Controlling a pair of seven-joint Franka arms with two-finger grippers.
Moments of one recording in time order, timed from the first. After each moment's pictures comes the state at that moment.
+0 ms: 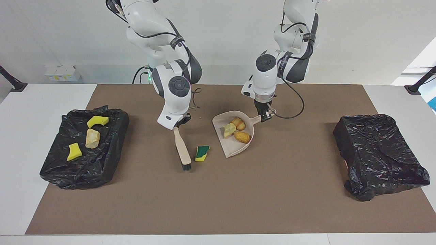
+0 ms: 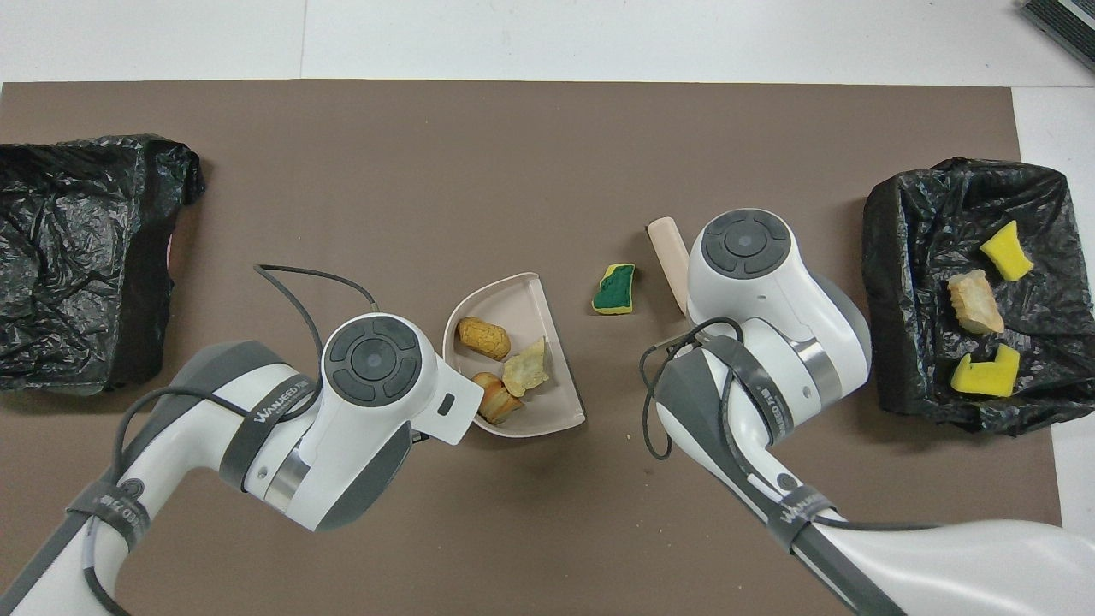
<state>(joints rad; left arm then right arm) -0.56 0.05 -0.02 -2.14 0.11 2.09 0.69 -0.05 0.32 0.45 -1.87 -0.26 1.86 0.19</state>
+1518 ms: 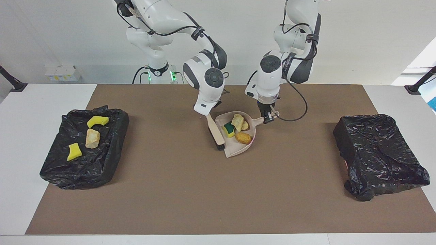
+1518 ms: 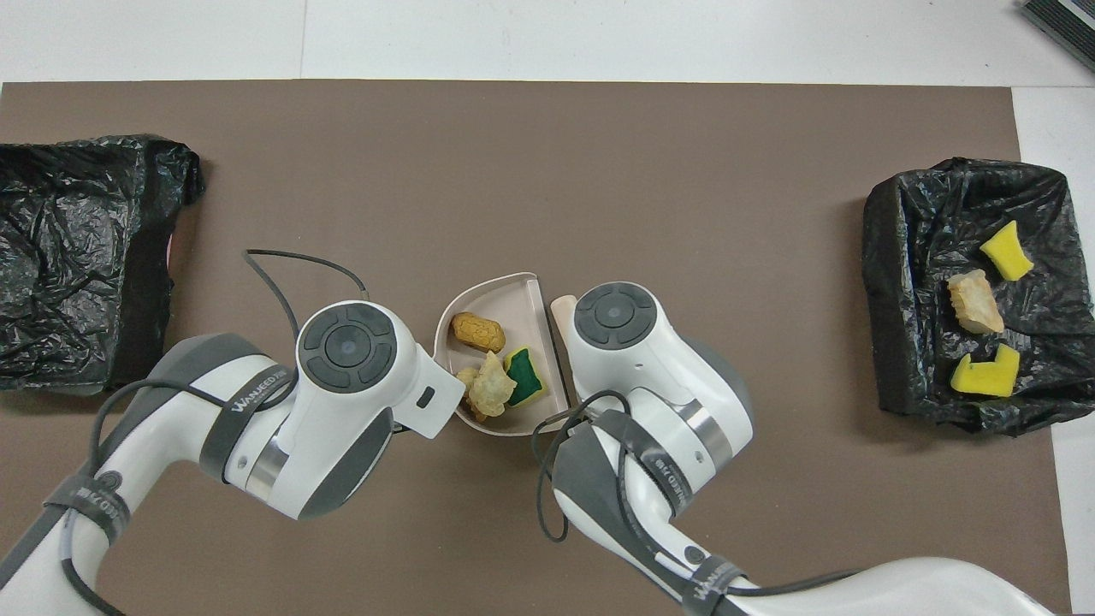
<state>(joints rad) -0.51 0.05 -0.02 -2.14 0.11 2.11 0.84 -0.03 0.30 0.64 -1.94 -0.08 1.82 0.35</state>
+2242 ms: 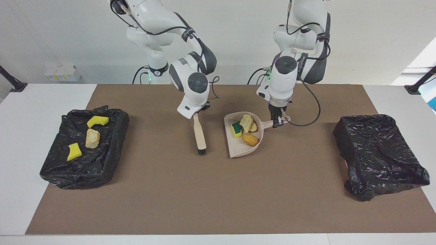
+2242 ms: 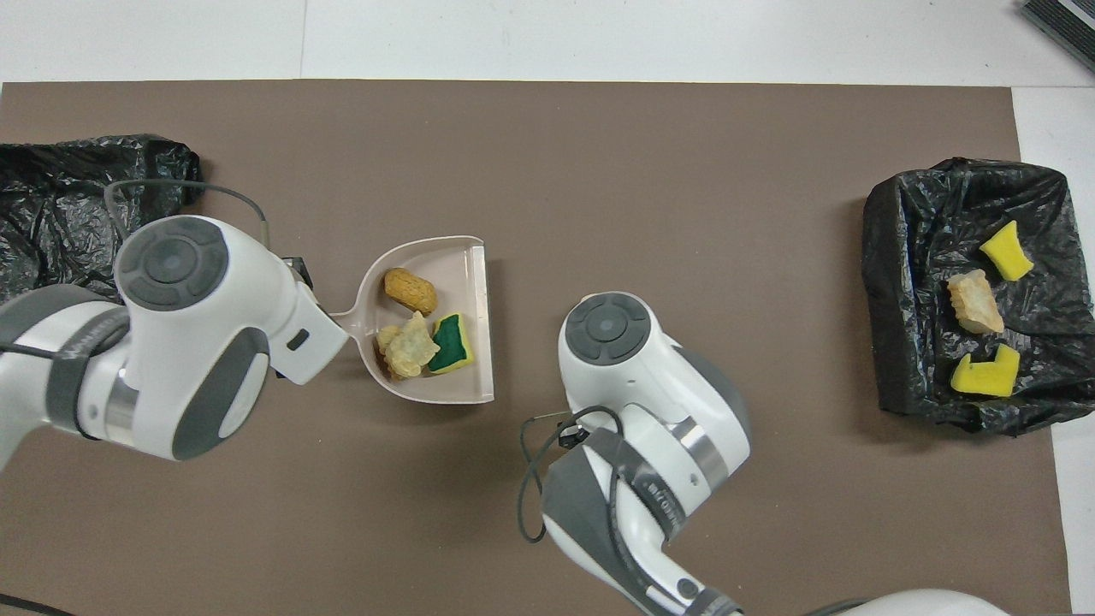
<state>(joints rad) -0.29 0.04 0.00 -2.02 0.11 2.05 1.22 0.04 0.26 0.65 -1.95 -0.04 1.82 0.65</state>
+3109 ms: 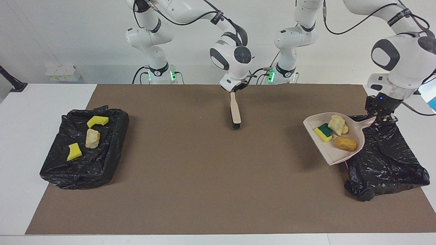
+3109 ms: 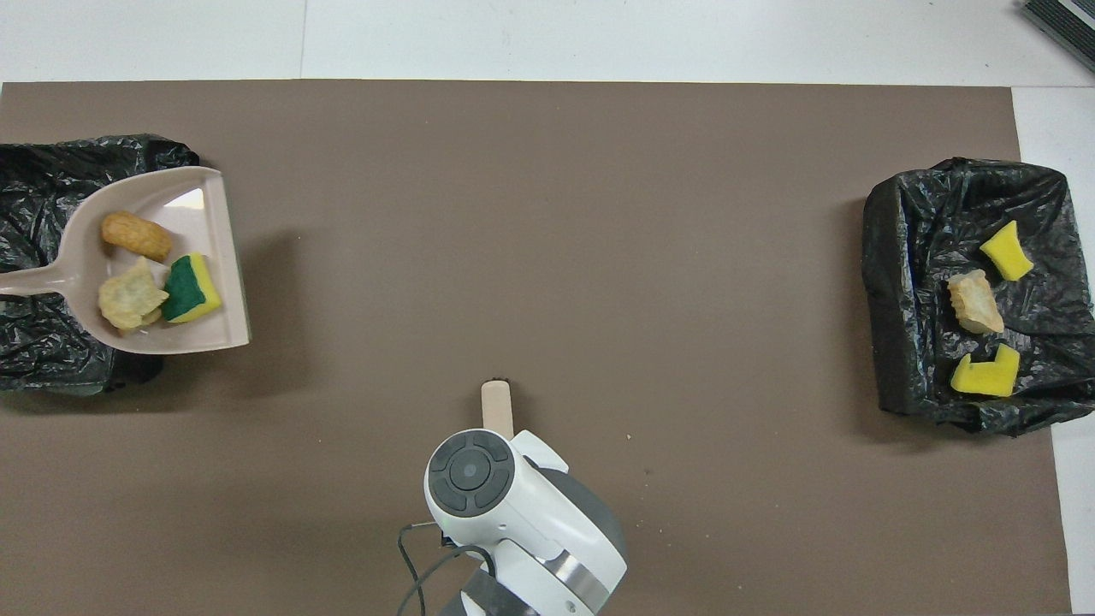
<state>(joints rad) 0.26 0.08 0.00 -1.80 0.06 2.01 1.66 0.27 0.26 0.65 -2.00 0.12 1.98 0.83</state>
